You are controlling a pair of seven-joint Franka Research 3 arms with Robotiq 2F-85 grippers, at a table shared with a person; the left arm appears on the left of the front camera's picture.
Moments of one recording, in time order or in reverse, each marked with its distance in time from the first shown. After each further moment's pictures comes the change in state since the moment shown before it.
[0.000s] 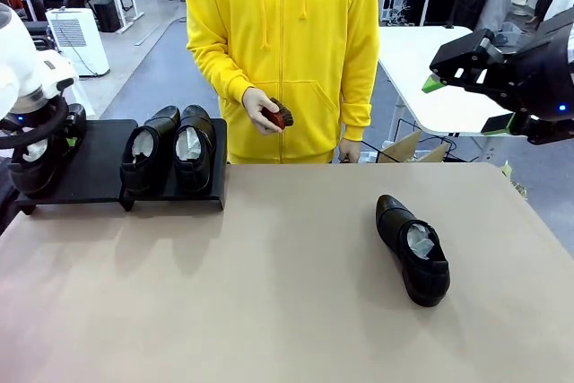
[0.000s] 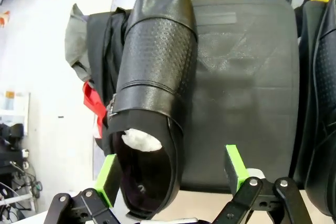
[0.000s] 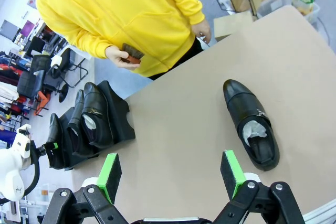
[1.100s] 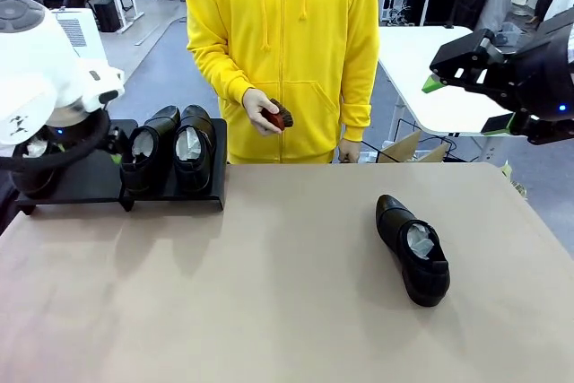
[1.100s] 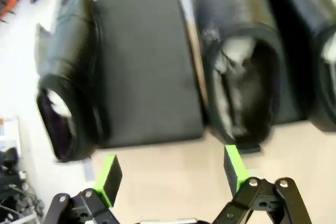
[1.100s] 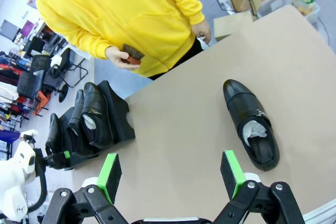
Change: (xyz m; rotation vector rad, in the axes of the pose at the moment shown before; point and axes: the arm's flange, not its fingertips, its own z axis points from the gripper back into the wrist) left arm -0.052 -0.088 0.075 -0.131 0.012 -0.144; right arm 0.000 0.000 0.000 0.000 0.000 0.000
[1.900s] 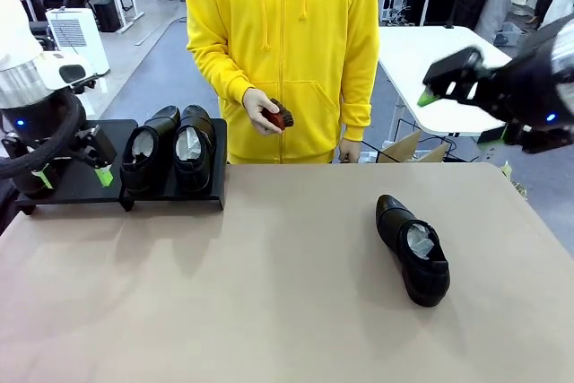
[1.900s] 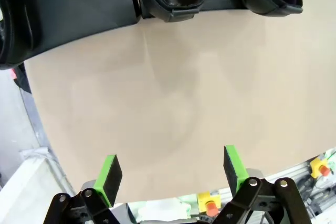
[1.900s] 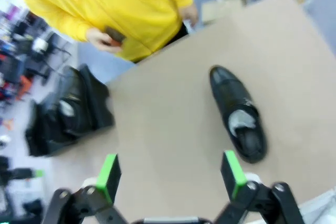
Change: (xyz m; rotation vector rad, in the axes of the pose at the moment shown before) left arm -0.028 0.017 0.052 -0.295 0.377 0.061; right arm -0.005 -0.009 -0.036 -0.095 0.108 0.053
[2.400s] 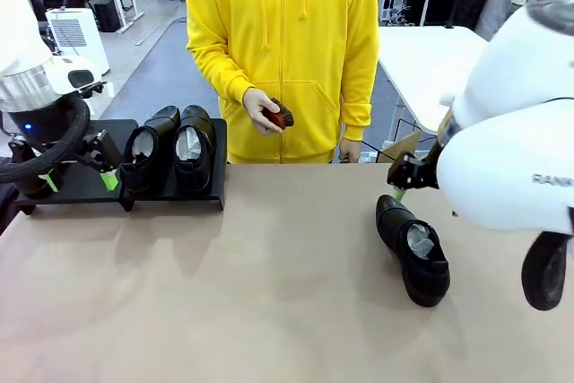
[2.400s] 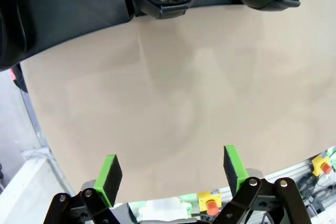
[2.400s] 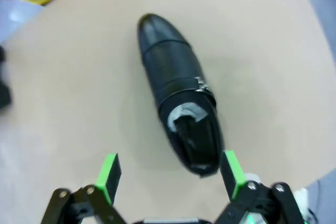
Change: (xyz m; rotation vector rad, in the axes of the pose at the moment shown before) left arm -0.001 -0.006 -0.004 0.004 0.008 -0.013; right arm 0.003 -0.034 -0.157 -0.353 0.301 0.123
